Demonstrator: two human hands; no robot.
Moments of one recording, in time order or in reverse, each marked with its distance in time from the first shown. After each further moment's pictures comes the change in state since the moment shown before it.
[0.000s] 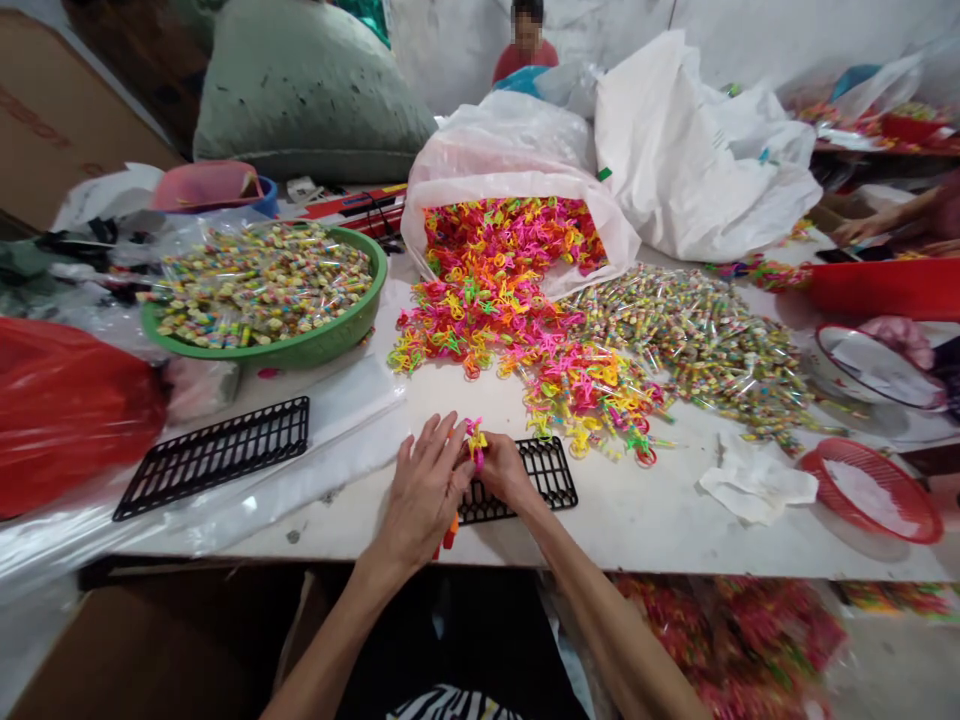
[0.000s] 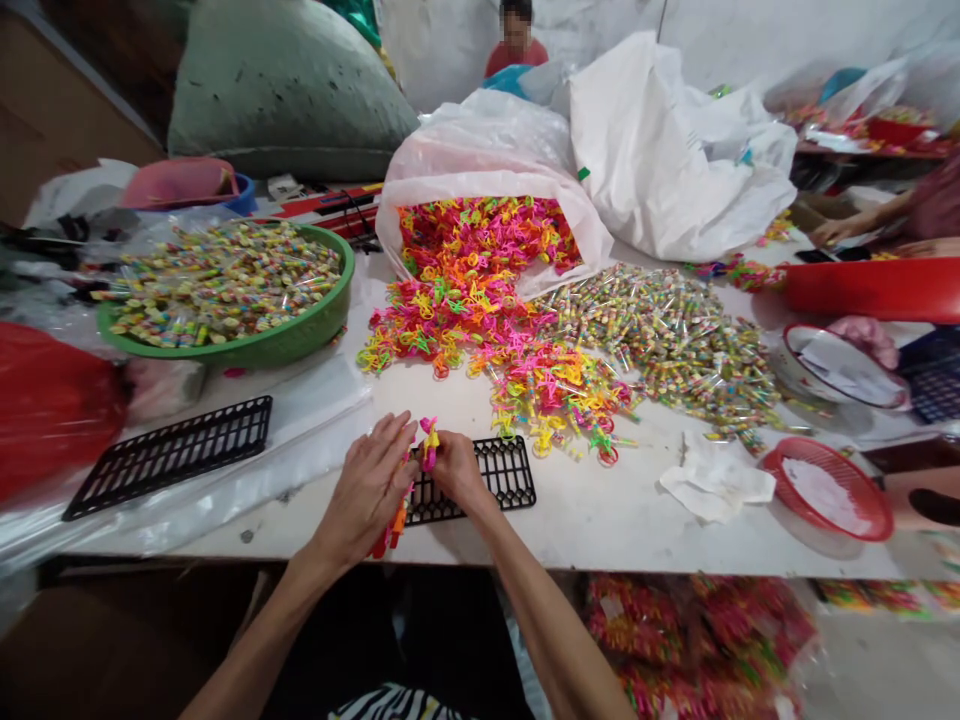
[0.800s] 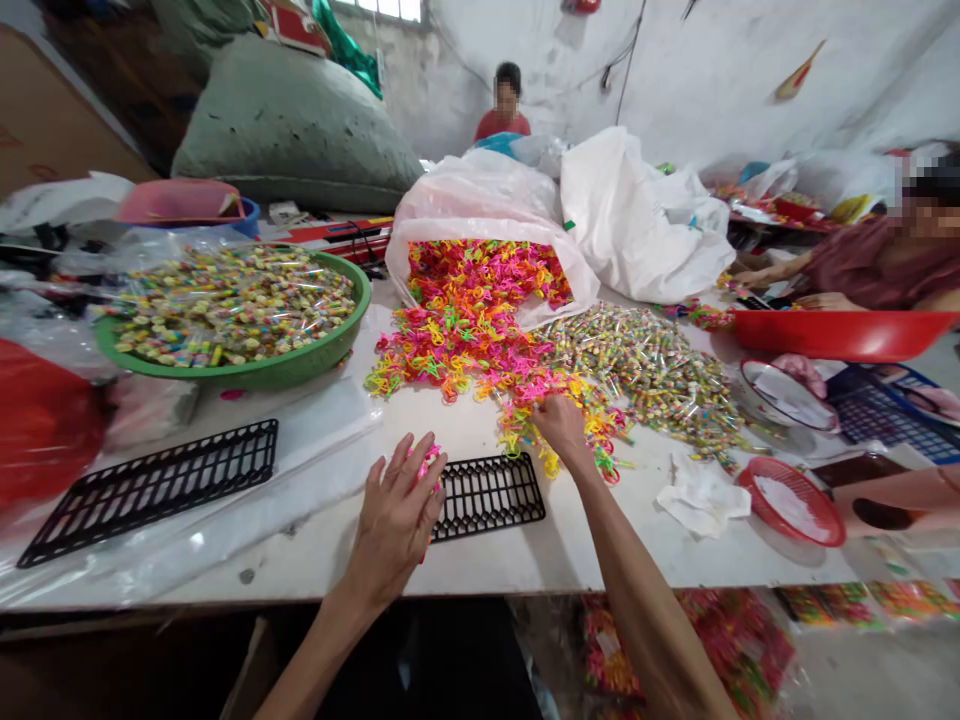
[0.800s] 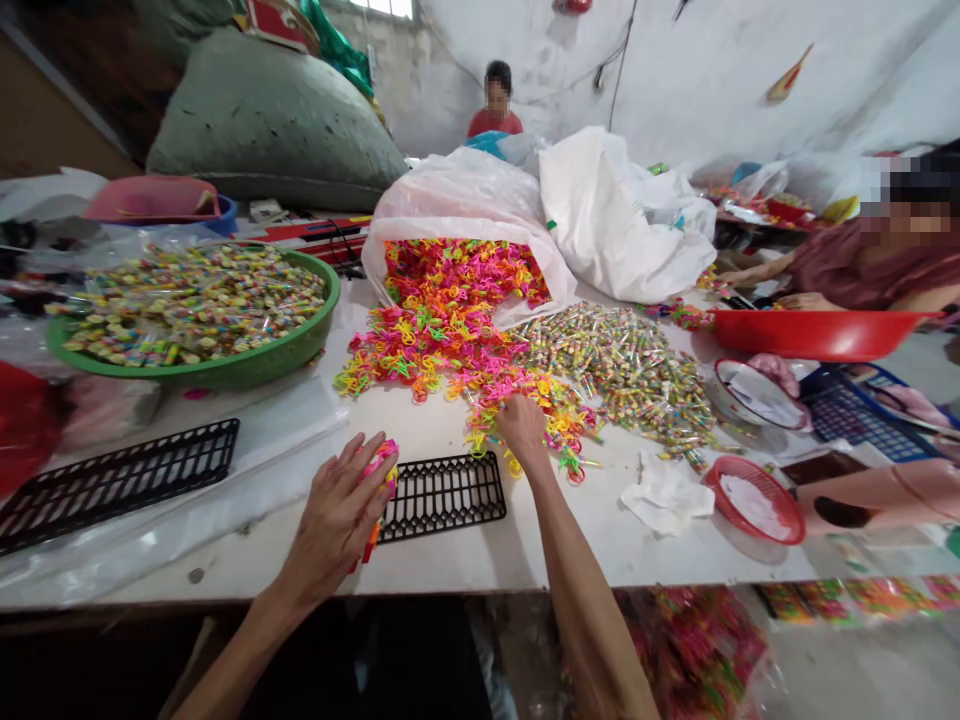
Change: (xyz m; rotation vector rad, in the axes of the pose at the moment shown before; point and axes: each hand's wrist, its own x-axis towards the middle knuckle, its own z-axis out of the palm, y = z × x) left_hand -0.007 -0.001 0.001 0.127 0.115 0.107; right_hand 0.044 -0.016 -0.131 -0.992 0.282 0.302
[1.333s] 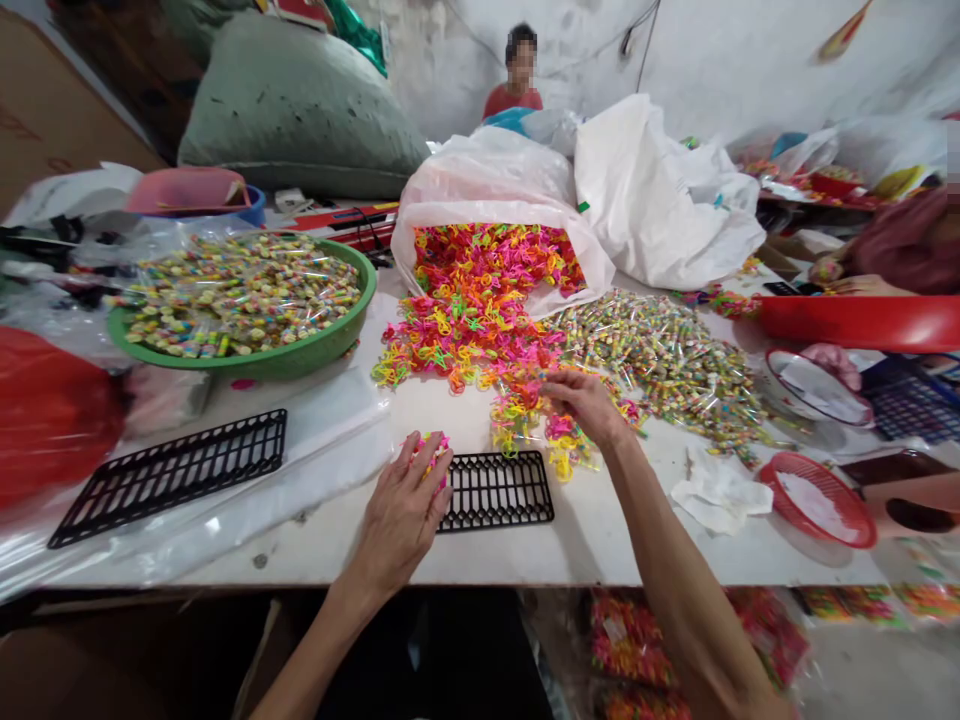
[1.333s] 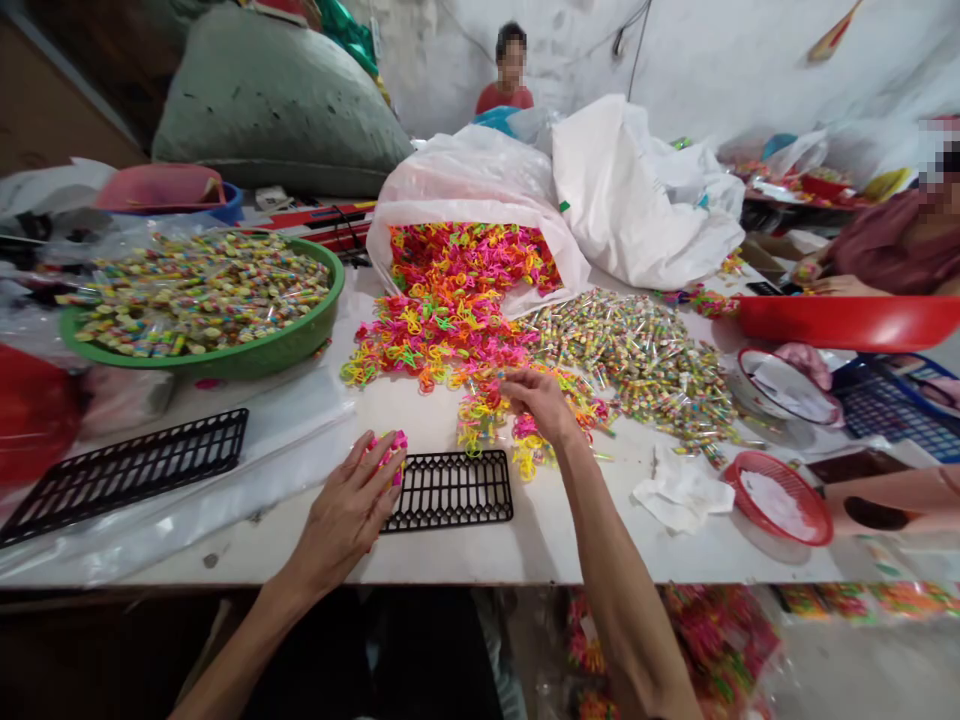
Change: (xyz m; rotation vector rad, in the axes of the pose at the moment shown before) left_hand -0.005 -0.007 0.011 0.036 -0.108 0.034; right_hand 0.005 0.013 -0.022 1.222 -0.241 -0.105
